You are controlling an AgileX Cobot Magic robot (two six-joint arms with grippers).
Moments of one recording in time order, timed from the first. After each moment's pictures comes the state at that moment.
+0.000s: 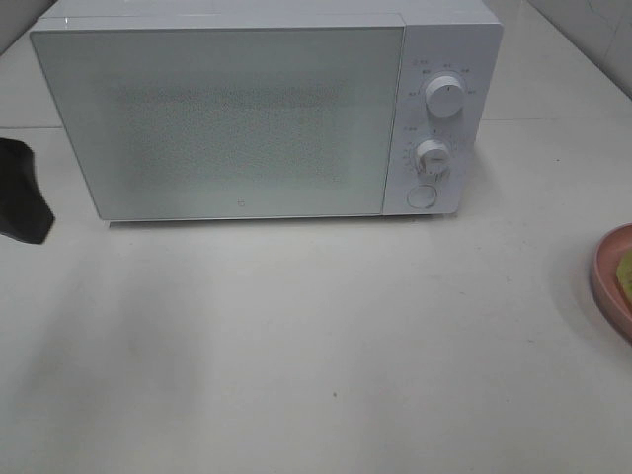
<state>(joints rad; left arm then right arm) -0.44 1.18 -0.95 0.06 0.98 -0.20 0.09 0.00 -0.50 -0.12 1.00 0.06</state>
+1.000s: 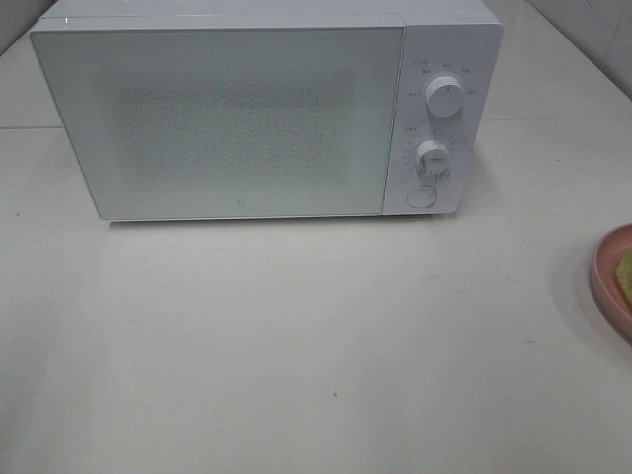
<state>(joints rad) -0.10 0.34 -0.53 -0.03 1.06 -0.05 0.09 0.00 -0.50 -0.12 1.00 0.06</state>
